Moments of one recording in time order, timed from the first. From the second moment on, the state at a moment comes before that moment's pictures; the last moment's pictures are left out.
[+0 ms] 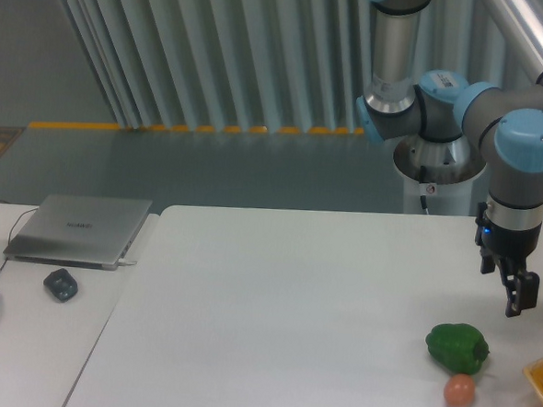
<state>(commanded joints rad) 2.48 -1.84 -1.59 -1.13 1.51 1.52</state>
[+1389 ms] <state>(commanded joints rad) 2.57 -2.04 -1.41 -0.90 1.60 0.98</state>
